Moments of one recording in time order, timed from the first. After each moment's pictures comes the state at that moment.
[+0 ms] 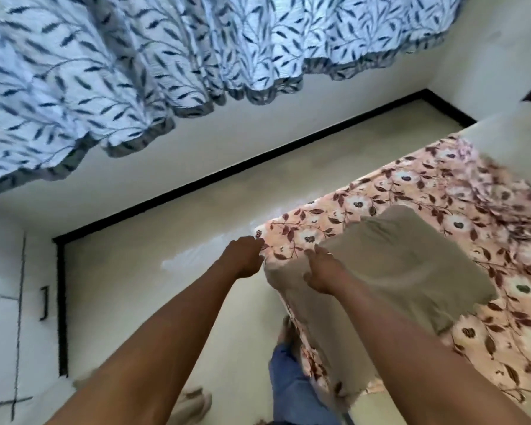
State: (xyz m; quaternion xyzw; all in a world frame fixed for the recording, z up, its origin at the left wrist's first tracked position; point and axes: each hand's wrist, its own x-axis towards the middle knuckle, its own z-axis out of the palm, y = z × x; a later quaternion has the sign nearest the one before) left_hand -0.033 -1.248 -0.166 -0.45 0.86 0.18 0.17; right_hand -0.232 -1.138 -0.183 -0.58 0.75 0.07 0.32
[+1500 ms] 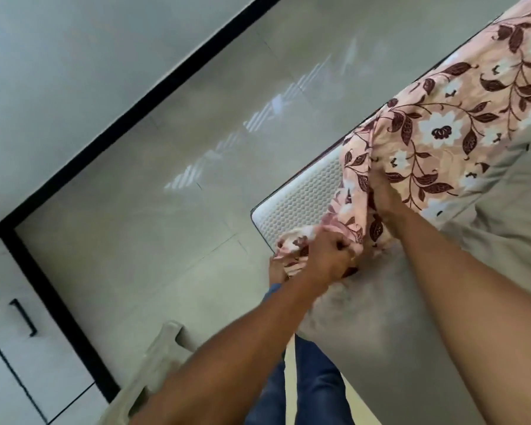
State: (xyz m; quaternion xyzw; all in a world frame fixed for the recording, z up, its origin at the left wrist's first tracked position) left_hand -0.220 -1.392 -0.440 -0.57 0.50 0.65 0.09; right_hand -0.391 -1.399 -0.479 -0.04 0.77 -0.26 0.58
